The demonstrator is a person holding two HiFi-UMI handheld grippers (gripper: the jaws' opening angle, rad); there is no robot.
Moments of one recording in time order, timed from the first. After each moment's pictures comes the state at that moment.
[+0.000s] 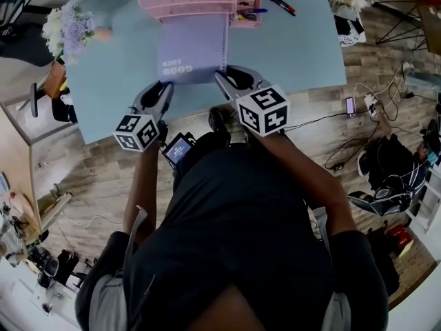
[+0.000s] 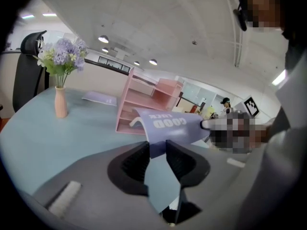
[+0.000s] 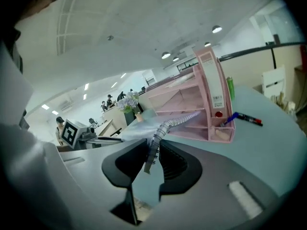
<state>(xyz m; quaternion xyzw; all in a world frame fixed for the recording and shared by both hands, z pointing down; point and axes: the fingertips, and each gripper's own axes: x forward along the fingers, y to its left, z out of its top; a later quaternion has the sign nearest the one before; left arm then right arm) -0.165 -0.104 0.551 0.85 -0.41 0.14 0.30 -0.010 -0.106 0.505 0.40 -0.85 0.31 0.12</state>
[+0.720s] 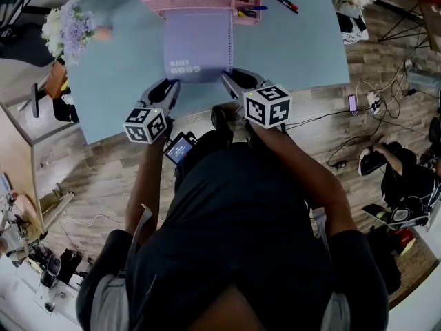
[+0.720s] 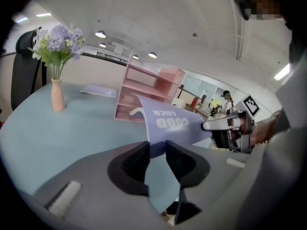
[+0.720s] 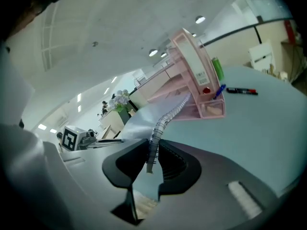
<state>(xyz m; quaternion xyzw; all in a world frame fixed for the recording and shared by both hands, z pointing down) -0.155 -0.104 0.588 0.84 -0.40 0.18 0.30 0.005 -0.099 0.555 0.41 -0.82 0.39 0.09</state>
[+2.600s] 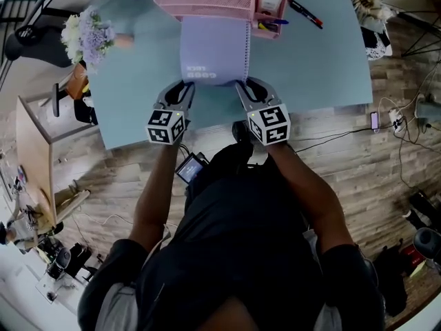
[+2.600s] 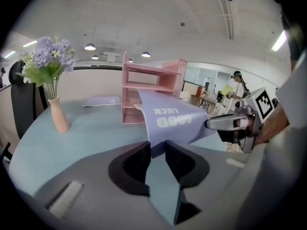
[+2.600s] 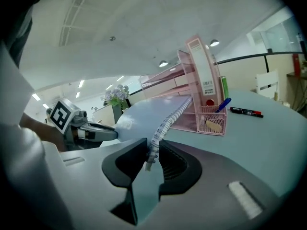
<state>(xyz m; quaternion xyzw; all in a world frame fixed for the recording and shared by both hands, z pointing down) -0.173 -0.146 0.614 0.85 -0.43 0.24 0.21 -0.012 -0.129 0.594 0.46 -0.85 0.25 0.10</state>
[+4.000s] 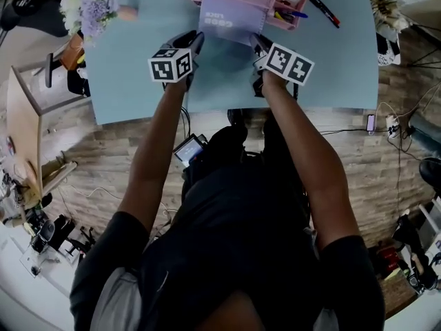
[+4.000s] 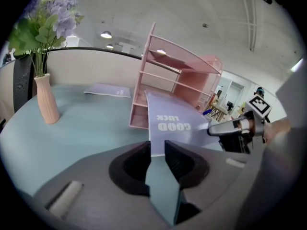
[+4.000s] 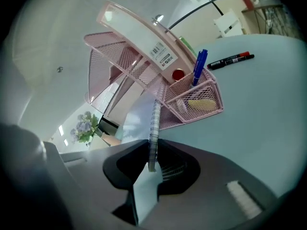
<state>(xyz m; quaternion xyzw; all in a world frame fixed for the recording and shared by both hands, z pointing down) -0.168 -0.244 0.656 0.81 -0.46 0.22 0.30 0.010 -0.232 0.647 0.48 -0.71 0.52 0.01</state>
